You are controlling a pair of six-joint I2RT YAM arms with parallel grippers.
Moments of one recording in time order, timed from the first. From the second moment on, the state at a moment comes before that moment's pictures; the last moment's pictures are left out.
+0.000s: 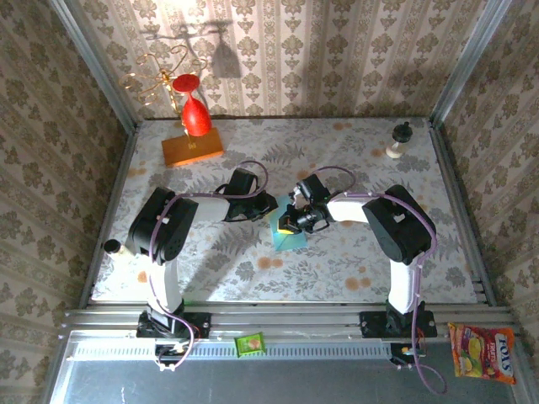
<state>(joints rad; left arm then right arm) -0.57 1.93 0.99 0.10 0.44 -0.93 0.53 1.94 1.04 -0.14 -0.61 0.76</state>
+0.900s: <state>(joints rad) -0.57 1.90 0.98 0.09 0.42 -0.93 0.53 1.95 1.04 -0.14 -0.61 0.79</state>
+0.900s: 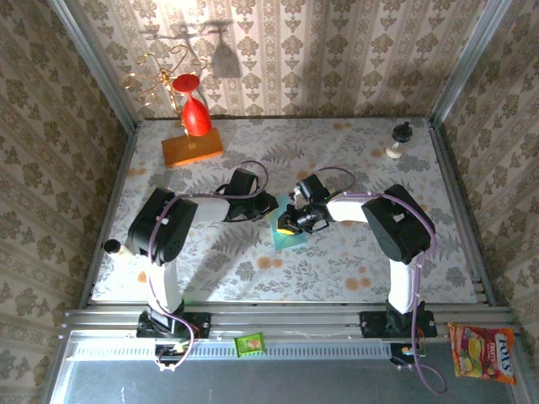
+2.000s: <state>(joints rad) -0.66 1.69 0.81 0.07 0.29 -0.96 0.53 1.96 1.07 -0.19 -0.58 0.76</state>
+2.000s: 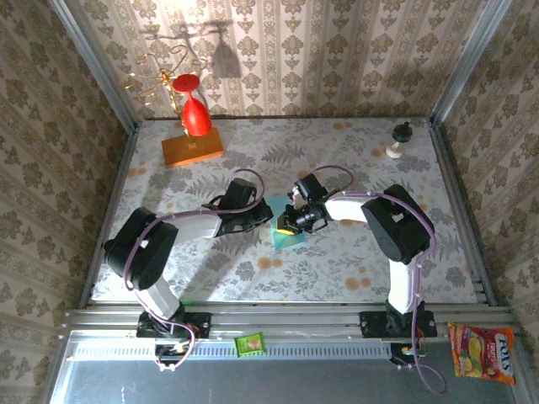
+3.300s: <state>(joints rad) -0.68 1.78 0.84 0.03 0.31 -0.95 0.51 1.86 1.07 -0.26 -0.55 0.76</state>
